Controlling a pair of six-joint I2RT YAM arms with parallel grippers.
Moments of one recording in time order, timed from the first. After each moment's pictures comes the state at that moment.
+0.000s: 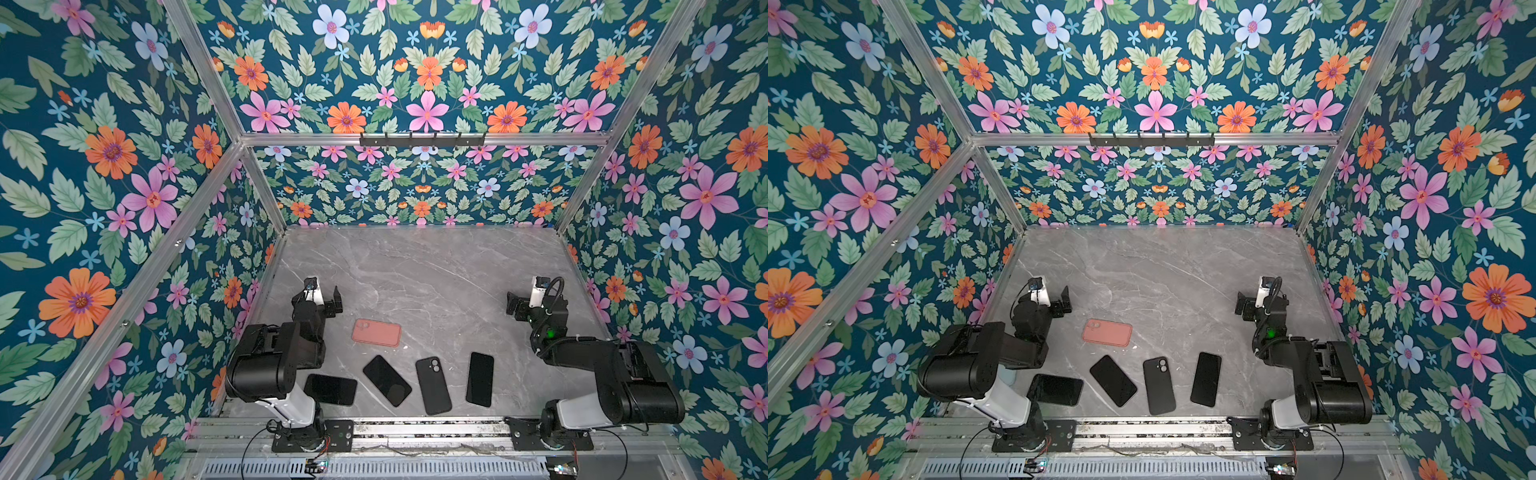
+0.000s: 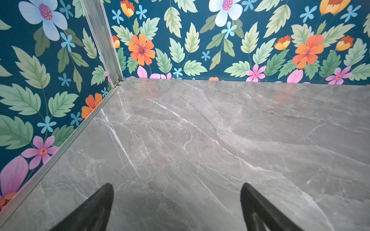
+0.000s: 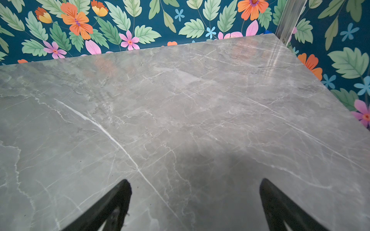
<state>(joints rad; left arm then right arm) 0.01 1.61 0.29 1.12 -0.07 0.00 -0.03 1.44 0.32 0.74 -0.02 0.09</state>
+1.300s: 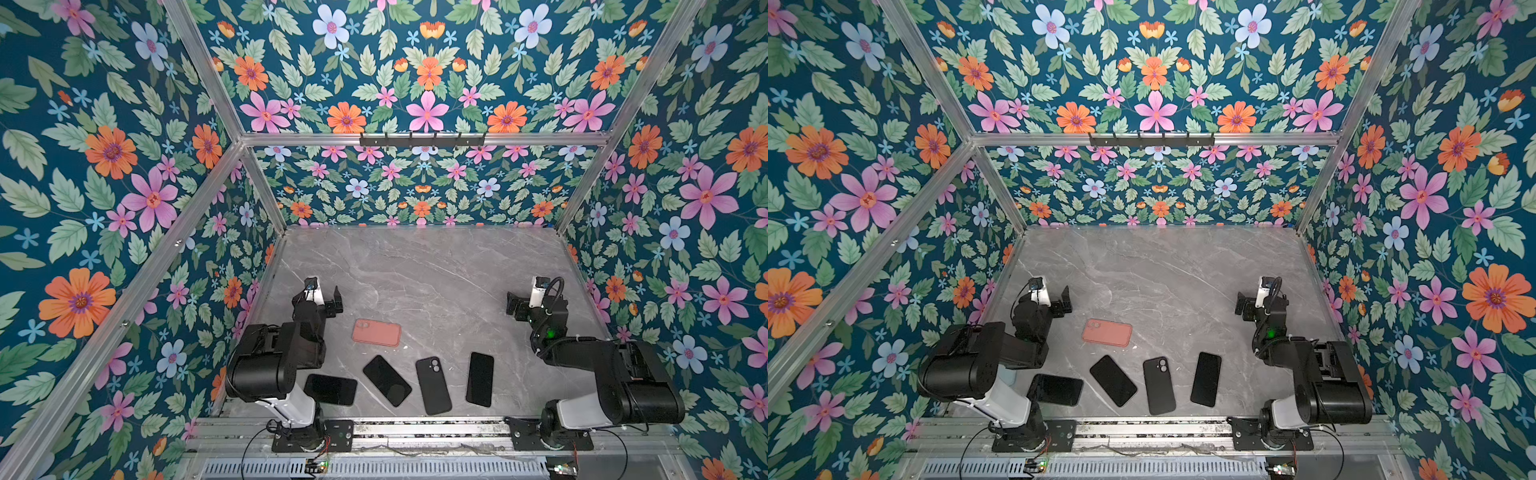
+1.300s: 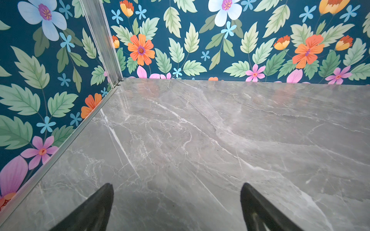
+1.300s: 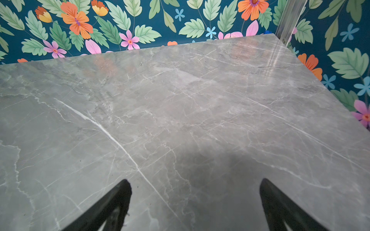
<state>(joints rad) 0.00 1.61 0.29 1.12 -0.07 0.00 -0.02 1.44 0.32 0.74 -0.01 0.09</state>
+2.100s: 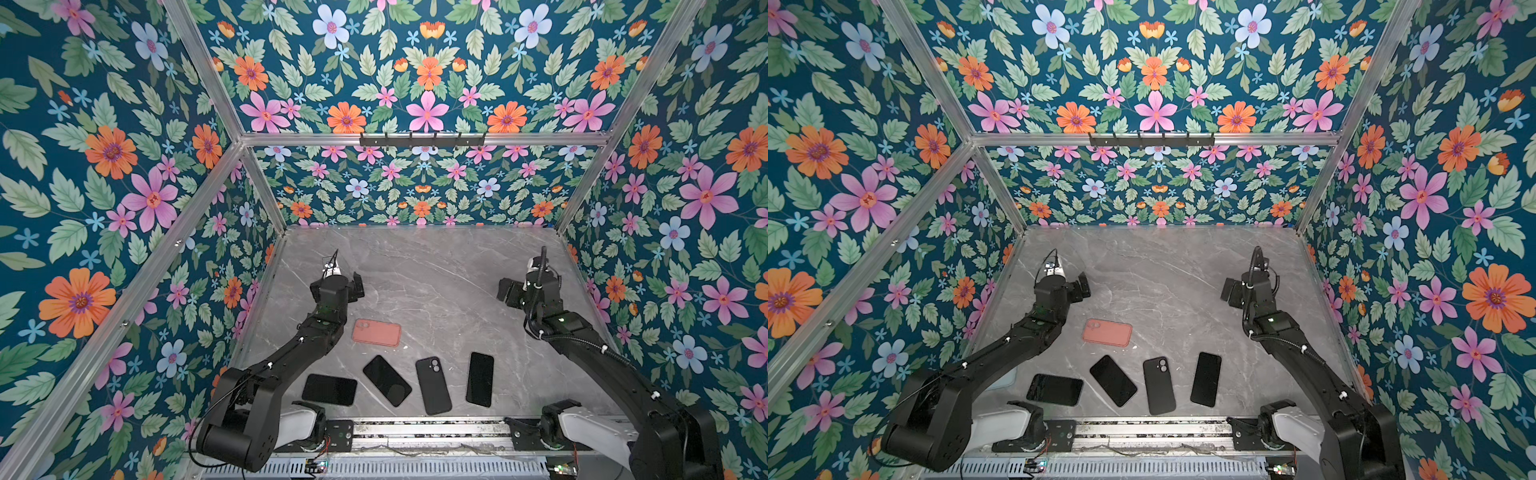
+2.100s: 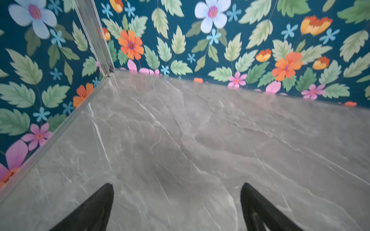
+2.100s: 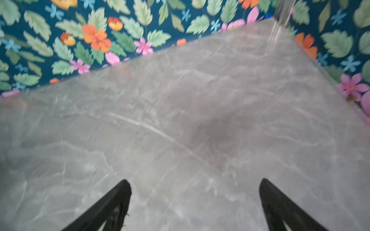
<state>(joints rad) -0.37 1.25 0.60 0.21 -0.42 -0.28 0.31 1.07 0.71 -0.29 0.23 0.45</state>
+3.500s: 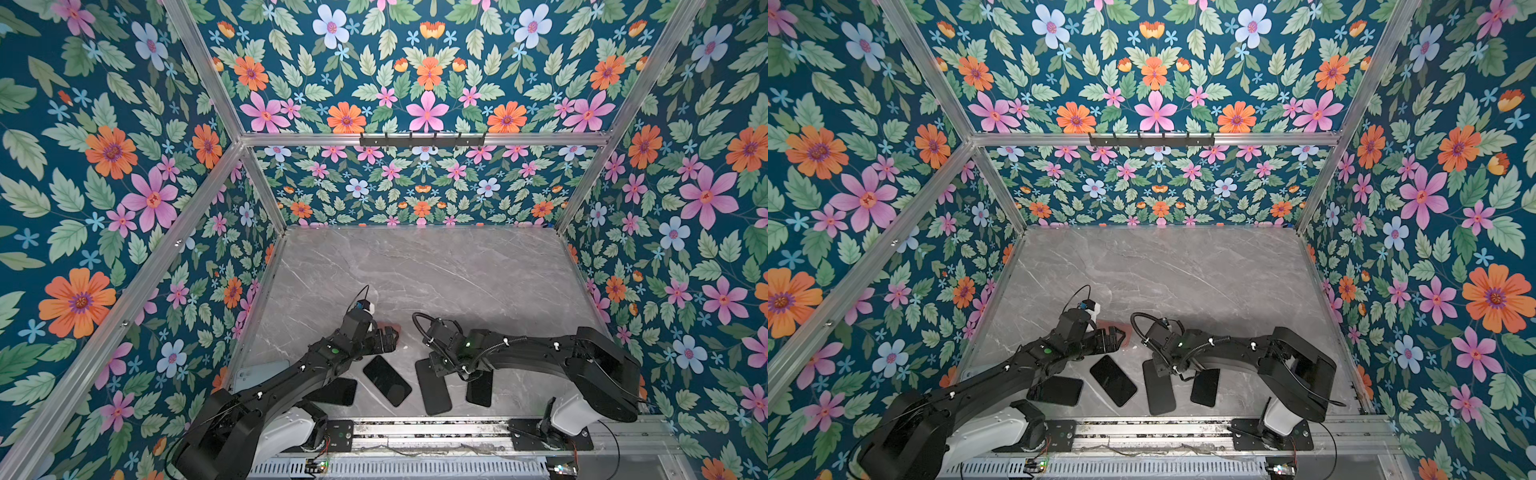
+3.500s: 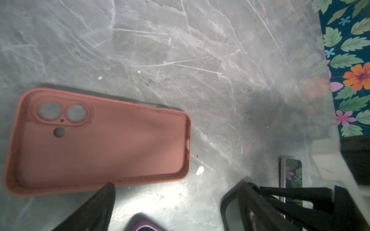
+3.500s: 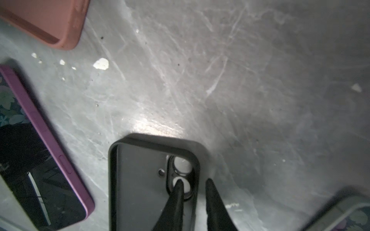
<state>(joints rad) -0.62 1.11 0.43 -0.12 0.10 -0.65 1.03 1.59 0.85 -0.49 0.09 0.72</state>
